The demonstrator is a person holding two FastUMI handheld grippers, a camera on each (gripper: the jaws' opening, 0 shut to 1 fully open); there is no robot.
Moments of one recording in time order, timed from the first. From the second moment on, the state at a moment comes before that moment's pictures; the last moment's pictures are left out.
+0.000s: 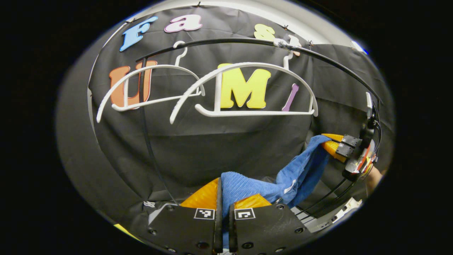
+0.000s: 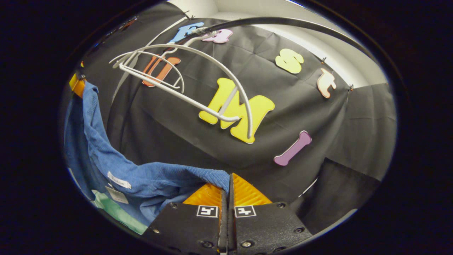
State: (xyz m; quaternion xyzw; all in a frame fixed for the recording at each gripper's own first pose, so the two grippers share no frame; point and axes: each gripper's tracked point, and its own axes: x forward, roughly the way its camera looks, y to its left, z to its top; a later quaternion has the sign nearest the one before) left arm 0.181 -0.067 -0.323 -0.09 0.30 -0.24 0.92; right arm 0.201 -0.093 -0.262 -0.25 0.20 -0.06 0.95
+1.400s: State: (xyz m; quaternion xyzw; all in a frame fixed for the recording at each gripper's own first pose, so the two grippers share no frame) left arm 0.116 -0.126 -0.253 -0.09 0.23 -0.32 0.91; right arm 0.167 0.128 -0.239 0.02 0.20 0.20 0.96
